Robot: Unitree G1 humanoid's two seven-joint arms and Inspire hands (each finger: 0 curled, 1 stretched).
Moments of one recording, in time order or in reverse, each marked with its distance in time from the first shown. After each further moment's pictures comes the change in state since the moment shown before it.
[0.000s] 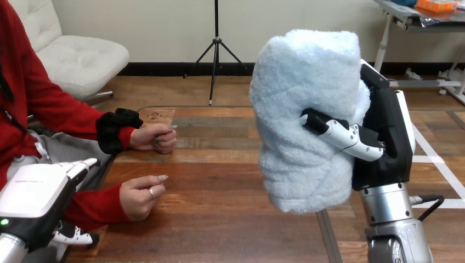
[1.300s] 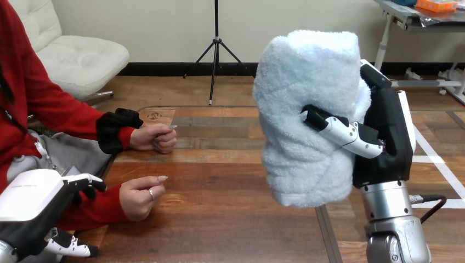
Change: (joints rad) left arm 0.139 -0.006 0.166 -0.185 -0.163 -0.112 -0.282; right arm -0.017 0.001 -0.014 0.037 -0.026 -0.023 -0.039
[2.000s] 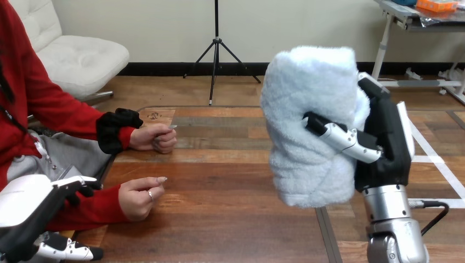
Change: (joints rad) left arm 0.013 -0.001 0.046 0.044 -0.107 -0.073 -0.076; right arm -0.044 -0.001 -0.047 0.145 -0.046 -0.081 0.002
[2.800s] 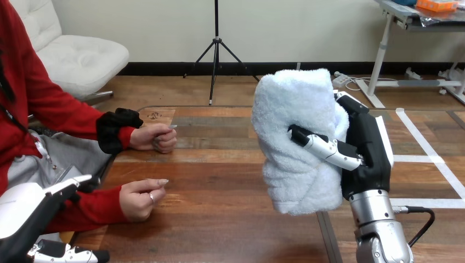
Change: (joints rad) left arm 0.055 -0.033 0.049 0.037 -0.076 -0.092 -0.003; right arm -0.072 0.001 -0.031 0.265 -0.062 -0.078 0.005
